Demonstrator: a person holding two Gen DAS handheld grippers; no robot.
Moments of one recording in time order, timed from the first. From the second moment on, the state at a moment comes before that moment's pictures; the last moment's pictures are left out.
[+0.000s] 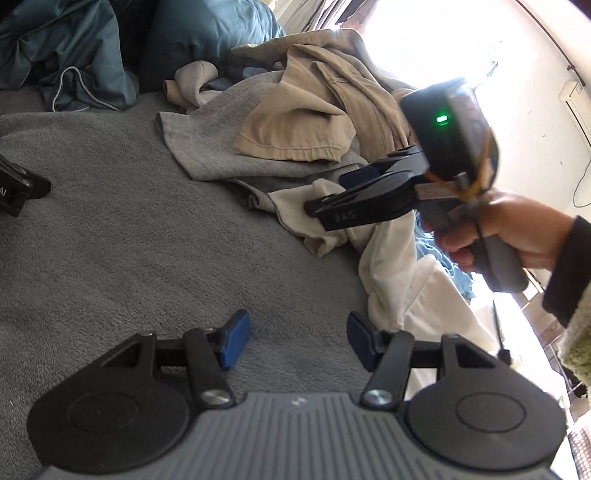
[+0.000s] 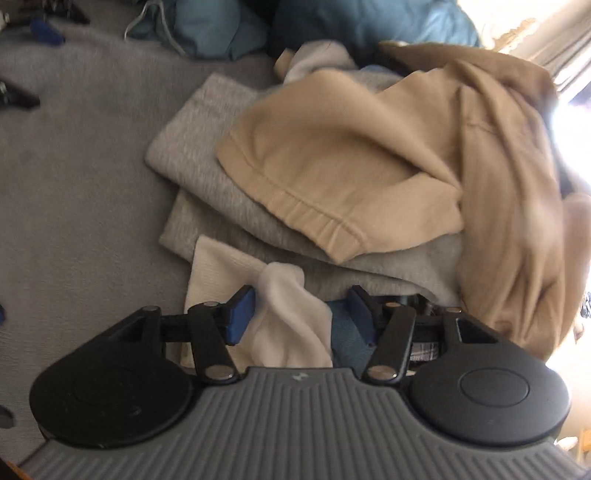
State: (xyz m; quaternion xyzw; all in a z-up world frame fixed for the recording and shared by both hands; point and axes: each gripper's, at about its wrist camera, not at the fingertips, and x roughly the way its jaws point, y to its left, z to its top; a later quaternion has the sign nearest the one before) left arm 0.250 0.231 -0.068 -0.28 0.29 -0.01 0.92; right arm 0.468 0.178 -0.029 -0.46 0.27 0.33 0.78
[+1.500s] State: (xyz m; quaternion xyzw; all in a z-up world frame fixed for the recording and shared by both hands) left arm 0.253 0.240 -0.068 -0.31 0.28 -0.02 0.91; right arm 0.389 -0.016 0.235 0.12 0.03 0.38 0.92
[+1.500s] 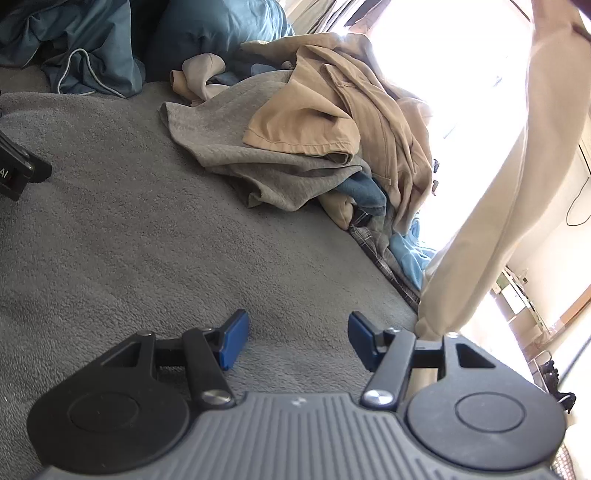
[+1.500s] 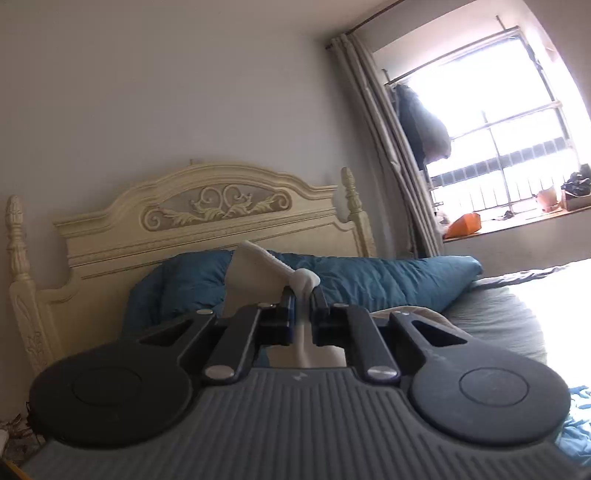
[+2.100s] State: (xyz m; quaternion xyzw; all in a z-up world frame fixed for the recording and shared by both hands) left arm 0.248 0.245 -0.068 -0.34 0.27 -0.01 0.90; right arm 0.442 0.174 0.159 -0.02 0.11 0.53 0.84
